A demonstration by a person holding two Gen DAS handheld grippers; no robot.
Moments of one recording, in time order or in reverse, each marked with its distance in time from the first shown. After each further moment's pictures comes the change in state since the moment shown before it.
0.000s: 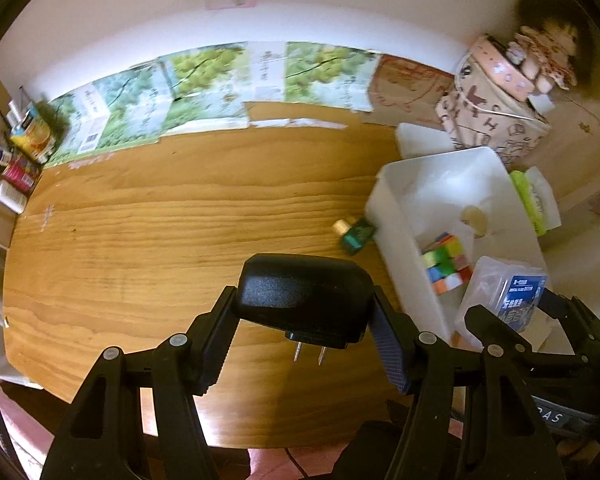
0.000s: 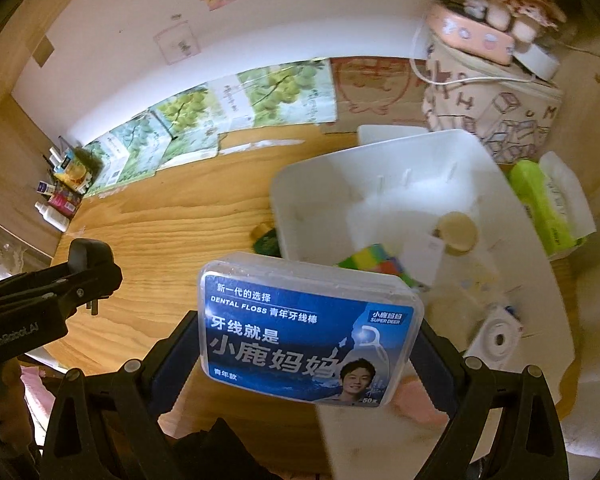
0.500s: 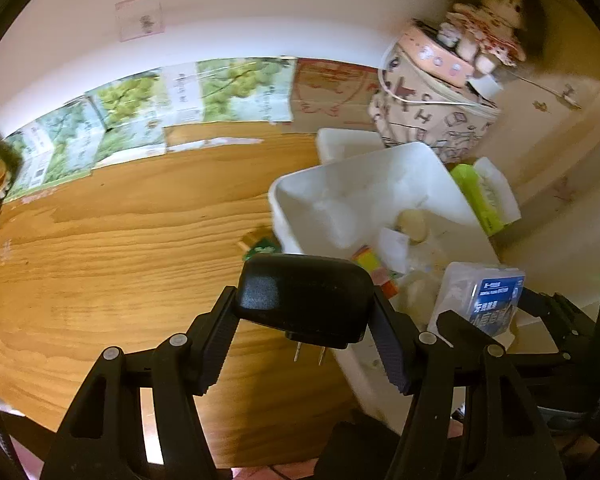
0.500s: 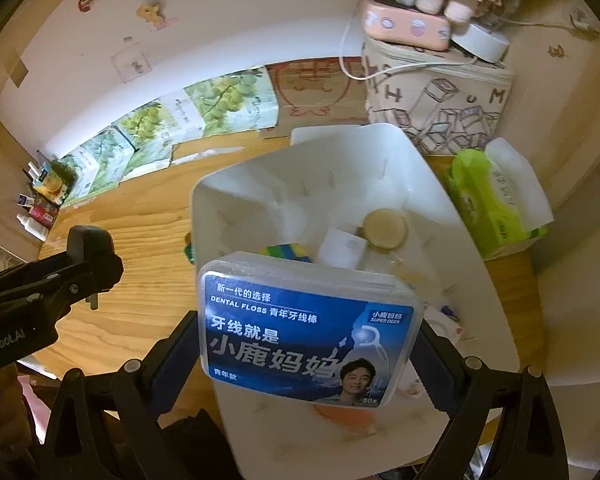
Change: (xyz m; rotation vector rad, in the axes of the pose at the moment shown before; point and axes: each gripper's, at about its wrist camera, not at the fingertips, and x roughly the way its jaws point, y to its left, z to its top) left arm 0.009 -0.081 0.007 0.082 -0.043 -0.104; right arm -0.015 -0.073 -0.003 0.030 0.000 -0.058
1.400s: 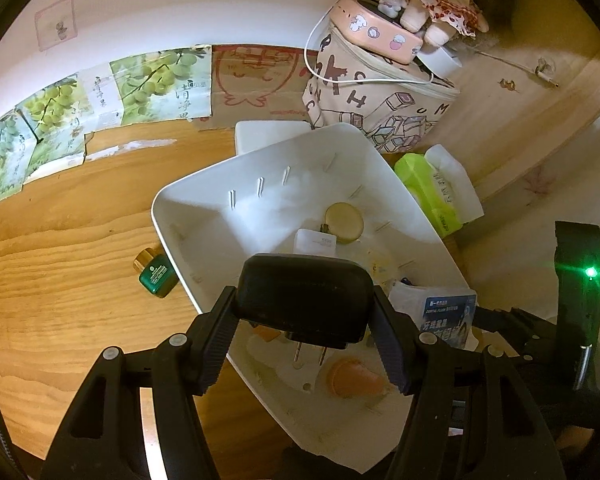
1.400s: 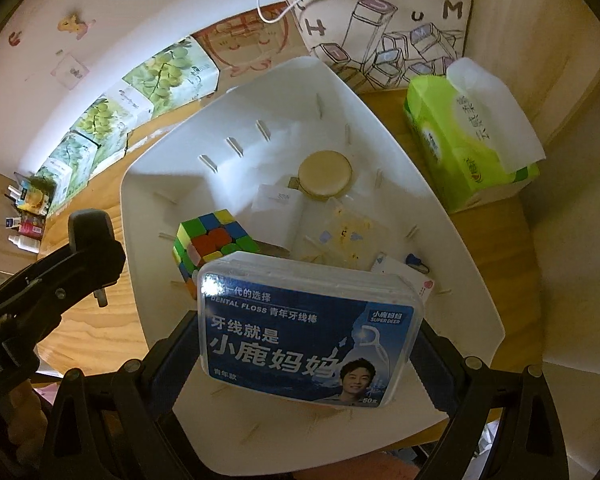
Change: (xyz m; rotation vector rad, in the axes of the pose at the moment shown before) left arm 0.040 -0.064 0.017 0.040 0.032 -0.122; right arm 0.033 -0.074 0.003 0.129 0.188 0.040
